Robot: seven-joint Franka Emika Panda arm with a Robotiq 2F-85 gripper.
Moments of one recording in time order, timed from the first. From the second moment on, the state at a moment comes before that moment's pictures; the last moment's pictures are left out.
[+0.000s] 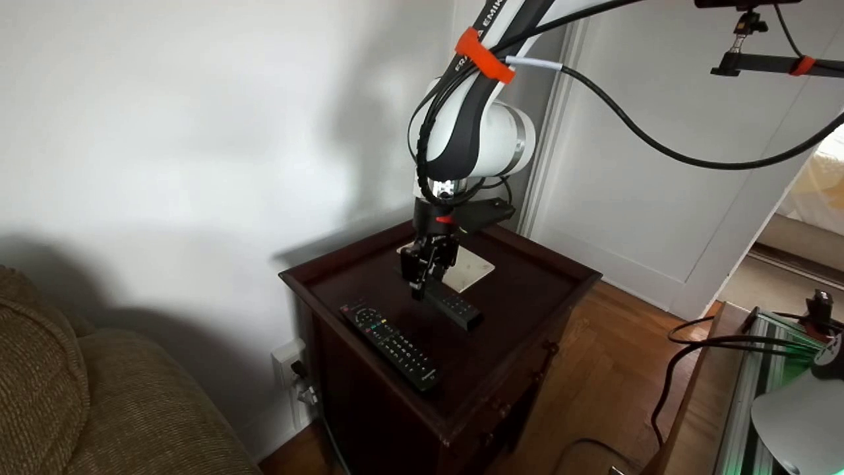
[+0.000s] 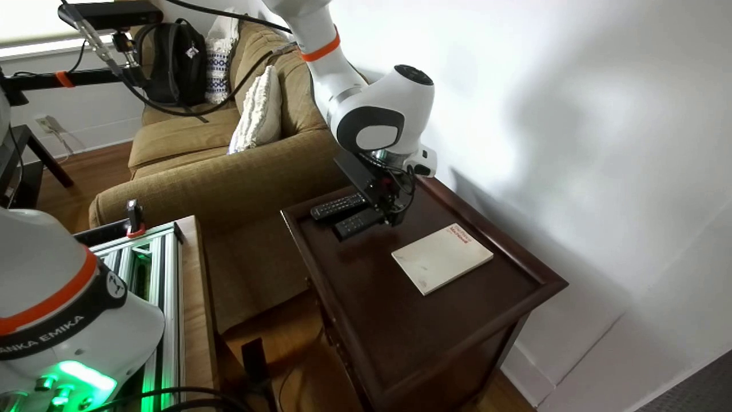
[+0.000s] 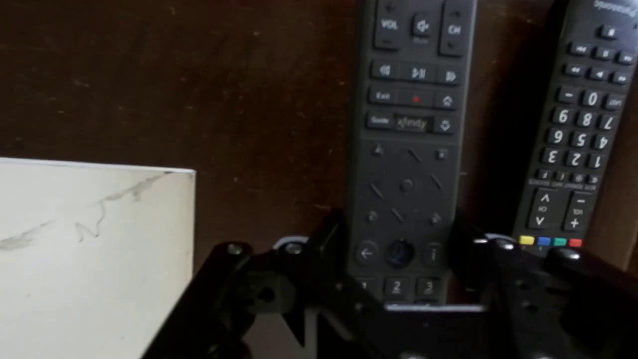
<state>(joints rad) -0.05 0.57 0.19 -2.22 0.17 2.67 -0.20</state>
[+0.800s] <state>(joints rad) -0.05 0.46 0.13 -2.25 0.17 2.66 -0.19</state>
